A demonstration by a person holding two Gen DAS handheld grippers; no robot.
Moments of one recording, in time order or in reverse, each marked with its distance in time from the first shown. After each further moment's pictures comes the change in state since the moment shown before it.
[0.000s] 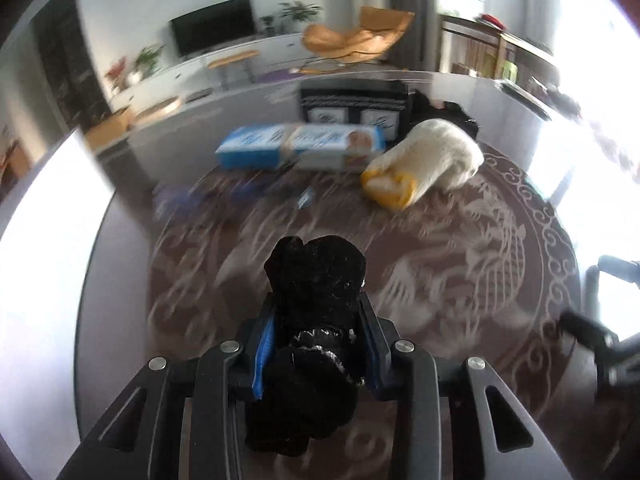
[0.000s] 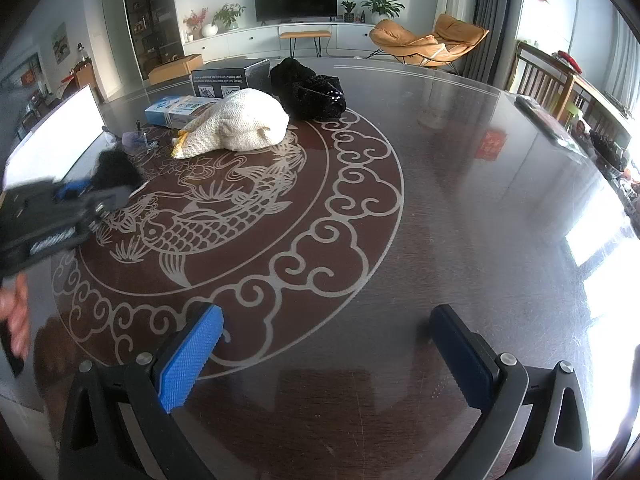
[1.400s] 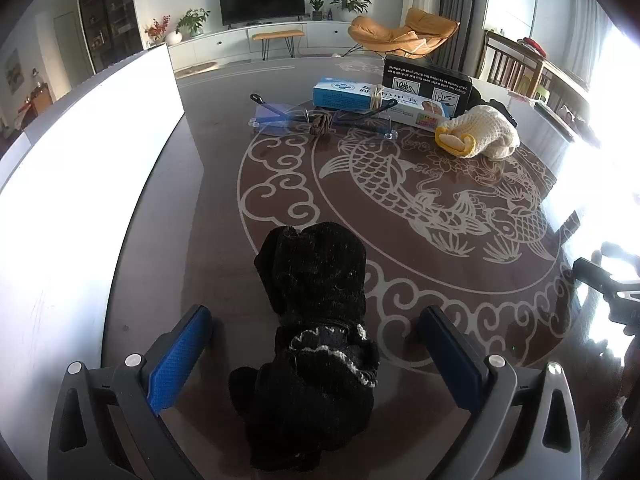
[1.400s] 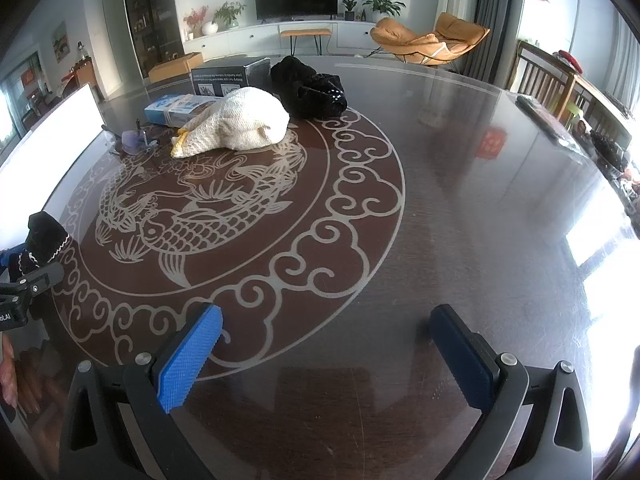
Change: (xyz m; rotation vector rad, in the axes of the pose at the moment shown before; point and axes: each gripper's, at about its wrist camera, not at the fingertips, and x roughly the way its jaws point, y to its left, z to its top) left arm -0.020 0.049 -0.057 -0.141 0.042 0.014; right arm 0.002 0.000 0.002 -0.002 0.014 -0.007
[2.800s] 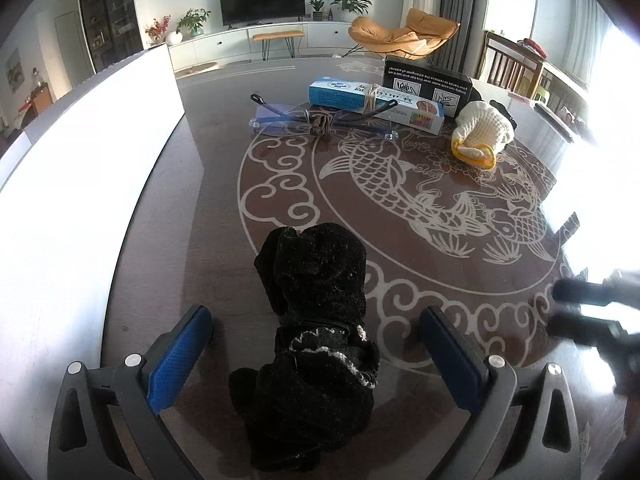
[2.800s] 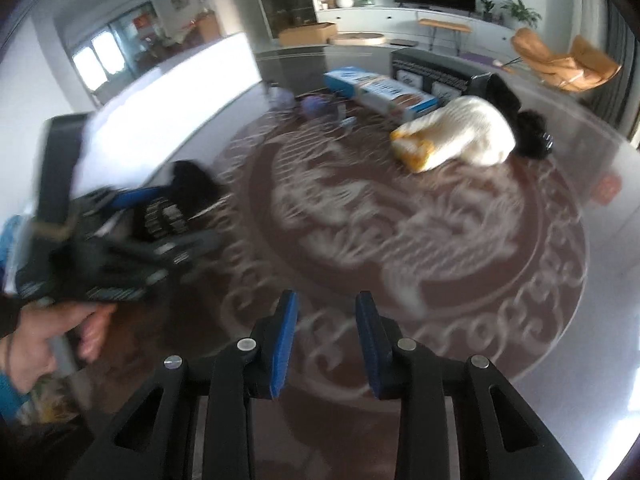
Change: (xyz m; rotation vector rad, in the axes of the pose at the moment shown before) left arm 0.000 0.000 0.000 0.002 -0.001 -0.001; right arm -0.014 0.096 -0.007 -0.278 0.062 0.462
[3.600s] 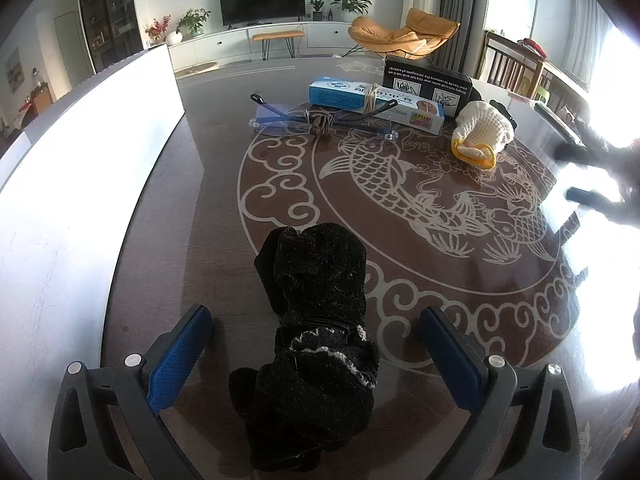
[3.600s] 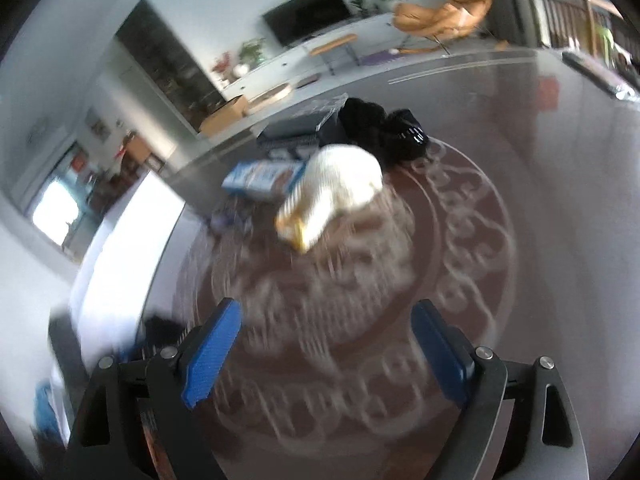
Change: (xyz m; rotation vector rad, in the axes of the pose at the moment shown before) left arm 0.000 0.000 0.000 0.001 0.000 -0.001; right arm -0.012 -0.093 0.055 0.520 -0.181 -0.063
